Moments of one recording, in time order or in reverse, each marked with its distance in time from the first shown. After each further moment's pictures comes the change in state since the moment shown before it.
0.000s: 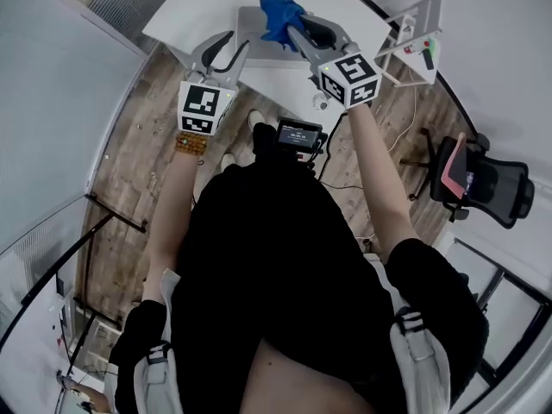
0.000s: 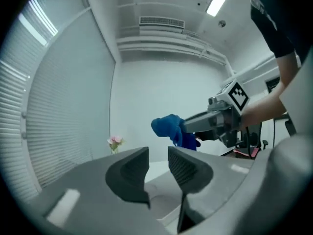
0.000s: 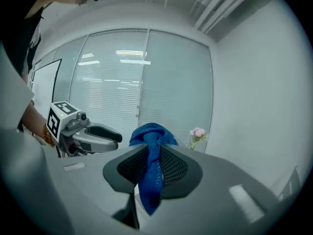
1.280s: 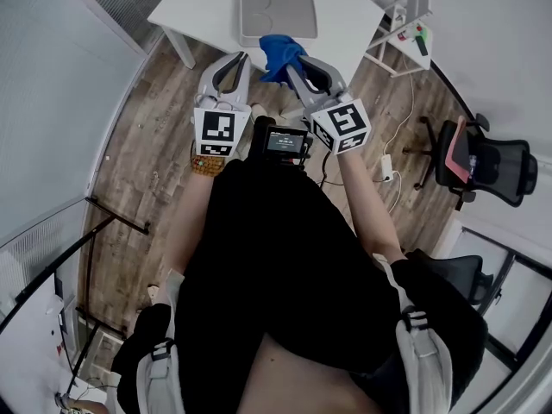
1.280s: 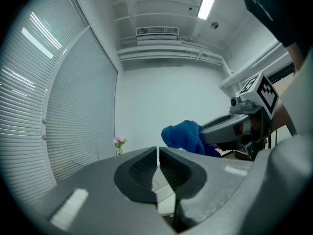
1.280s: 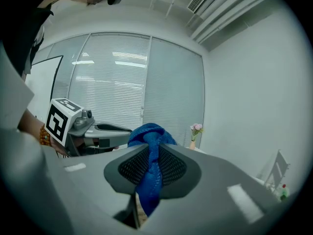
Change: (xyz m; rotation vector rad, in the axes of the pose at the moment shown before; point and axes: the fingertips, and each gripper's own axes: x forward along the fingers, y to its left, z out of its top) left arm -0.111 -0.076 -0.011 0.039 -0.043 0.066; right arm -0.103 0.147 -0.038 0.039 -0.033 -0.134
